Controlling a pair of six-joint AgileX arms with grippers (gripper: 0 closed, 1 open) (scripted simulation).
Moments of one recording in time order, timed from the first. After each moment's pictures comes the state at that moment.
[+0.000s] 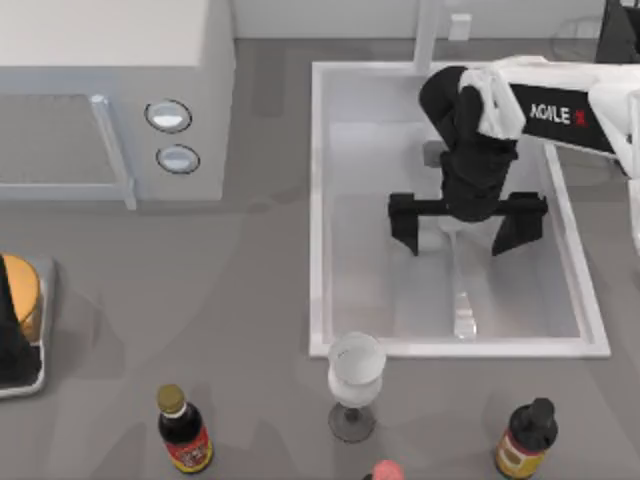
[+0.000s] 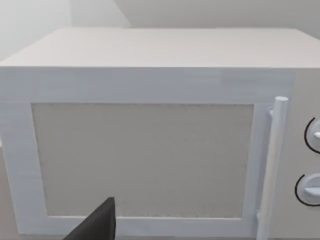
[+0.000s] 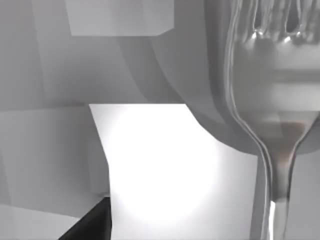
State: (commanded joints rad) left arm 0.00 0.00 0.00 0.00 0.00 0.00; right arm 0.35 2.69 2.01 -0.90 0.01 0.37
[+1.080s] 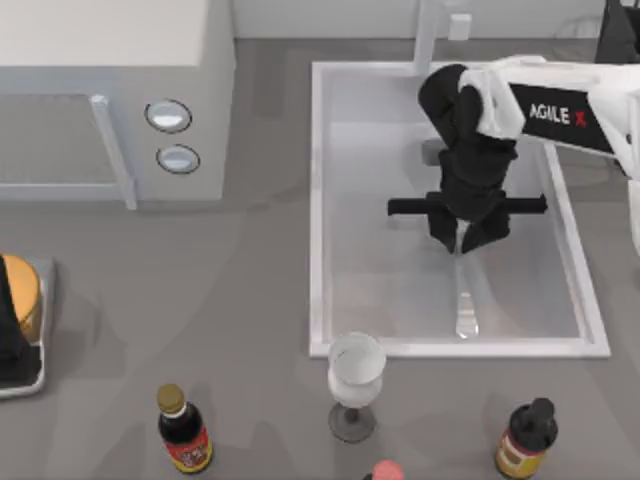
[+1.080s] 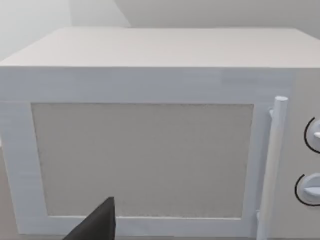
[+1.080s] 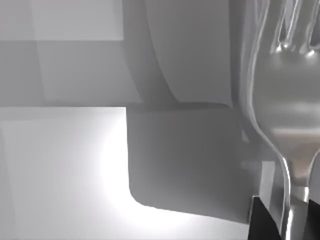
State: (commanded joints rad) left arm 0.00 0.00 0.00 0.00 0.00 0.00; right arm 0.35 2.69 2.01 -0.90 0.01 0.37
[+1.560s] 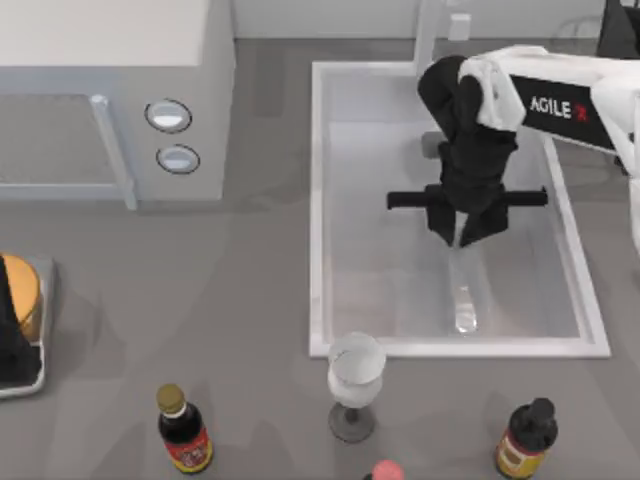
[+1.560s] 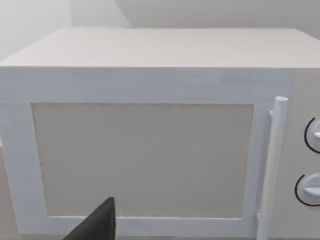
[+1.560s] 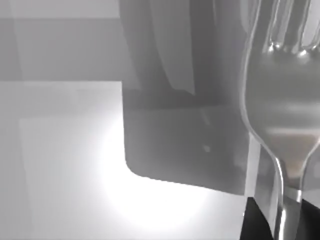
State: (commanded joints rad) left arm 0.00 0.00 0.00 0.00 0.00 0.00; right arm 0.35 2.63 2.06 -0.95 0.02 0.36
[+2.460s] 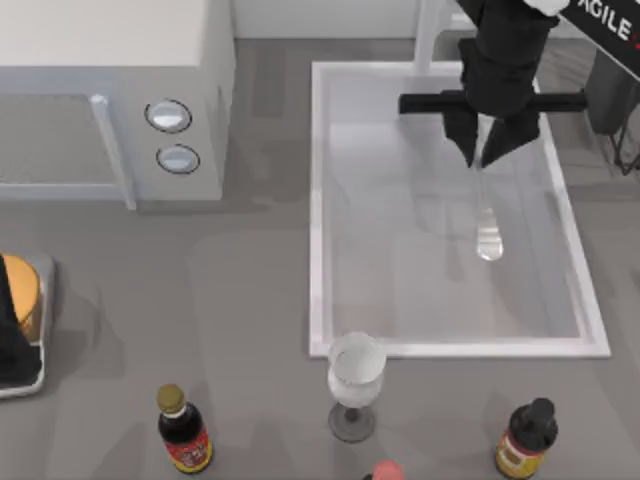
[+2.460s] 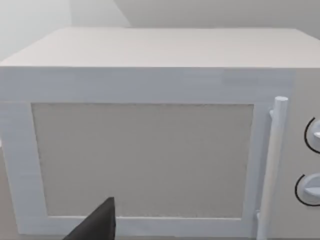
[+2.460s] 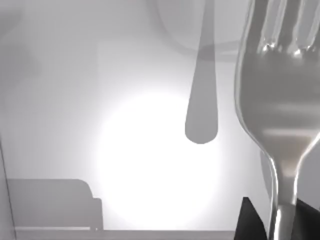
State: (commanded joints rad) left arm 0.00 0.00 0.00 0.00 0.00 0.00; right arm 0.35 2.53 2.41 -1.41 0.02 0.36
